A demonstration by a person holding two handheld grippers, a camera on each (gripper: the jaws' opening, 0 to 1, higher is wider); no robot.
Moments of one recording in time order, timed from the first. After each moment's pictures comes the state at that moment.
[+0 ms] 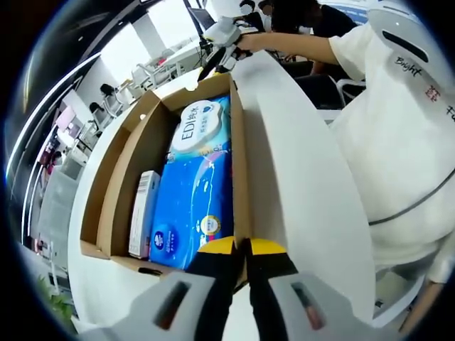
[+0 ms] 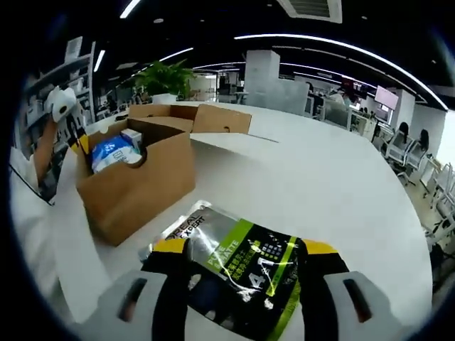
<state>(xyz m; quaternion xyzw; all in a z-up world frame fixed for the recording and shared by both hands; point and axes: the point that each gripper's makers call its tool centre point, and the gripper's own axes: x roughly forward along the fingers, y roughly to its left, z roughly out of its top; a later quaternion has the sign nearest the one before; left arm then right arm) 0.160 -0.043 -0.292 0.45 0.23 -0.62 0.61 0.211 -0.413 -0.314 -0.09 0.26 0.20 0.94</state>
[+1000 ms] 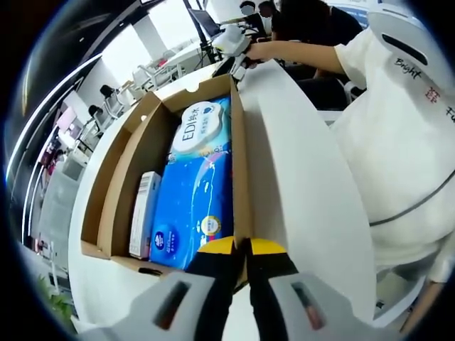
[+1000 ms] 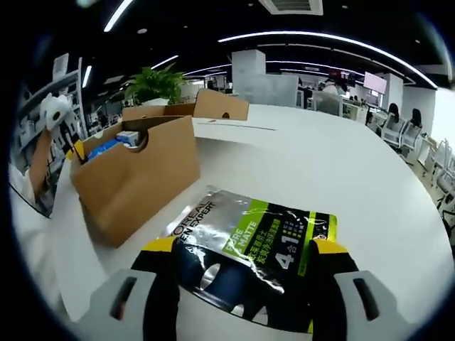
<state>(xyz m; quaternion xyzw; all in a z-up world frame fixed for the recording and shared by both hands) 0.161 -0.043 -0.292 0.44 0.22 -0.62 0.61 0.198 -0.403 -0.343 -0.04 0.28 0.17 0.95</state>
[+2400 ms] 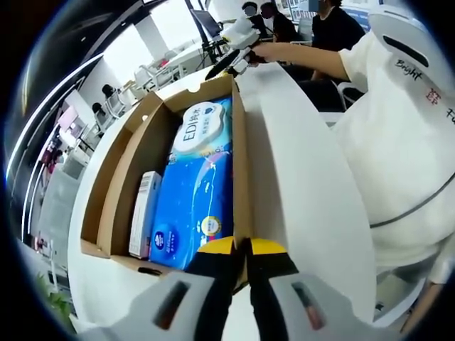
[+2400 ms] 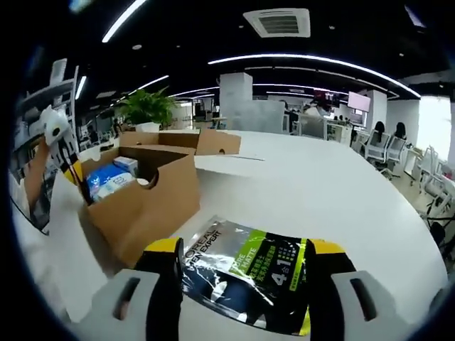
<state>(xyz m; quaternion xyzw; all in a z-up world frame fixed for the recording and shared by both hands) 0.161 -0.045 -0.292 0.44 0.22 -0.62 0.61 0.194 -0.401 -0.291 -0.02 0.18 0.15 0.97</state>
